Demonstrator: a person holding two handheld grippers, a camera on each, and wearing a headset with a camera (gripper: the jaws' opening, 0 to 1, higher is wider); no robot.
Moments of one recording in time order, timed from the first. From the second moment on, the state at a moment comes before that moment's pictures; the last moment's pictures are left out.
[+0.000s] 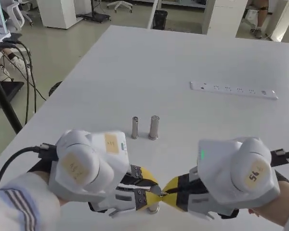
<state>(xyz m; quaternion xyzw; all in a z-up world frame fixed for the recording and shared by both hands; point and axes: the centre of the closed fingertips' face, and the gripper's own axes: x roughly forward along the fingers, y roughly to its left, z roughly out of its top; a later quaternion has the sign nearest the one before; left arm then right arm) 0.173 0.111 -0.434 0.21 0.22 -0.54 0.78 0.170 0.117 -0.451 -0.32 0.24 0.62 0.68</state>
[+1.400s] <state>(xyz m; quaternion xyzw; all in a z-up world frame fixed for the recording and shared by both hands) 0.161 0.174 -0.395 0.11 0.21 -0.45 0.86 0.163 0.110 -0.453 -0.21 0.26 0.58 0.74</state>
